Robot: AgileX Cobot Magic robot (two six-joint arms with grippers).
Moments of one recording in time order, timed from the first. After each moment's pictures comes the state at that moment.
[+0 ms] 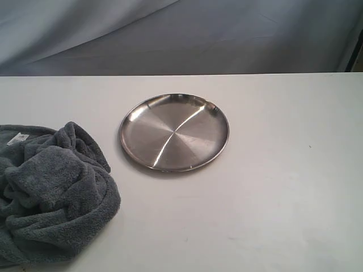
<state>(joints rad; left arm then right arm) -0.05 0.00 0.00 0.01 0.29 -0.02 0.00 0.01 0.00 0.10 0.36 -0.25</state>
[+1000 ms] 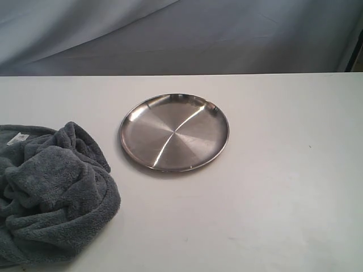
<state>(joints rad) -0.05 0.00 0.00 0.03 0.29 -0.02 0.00 0.01 0.00 0.10 0.36 -0.25</state>
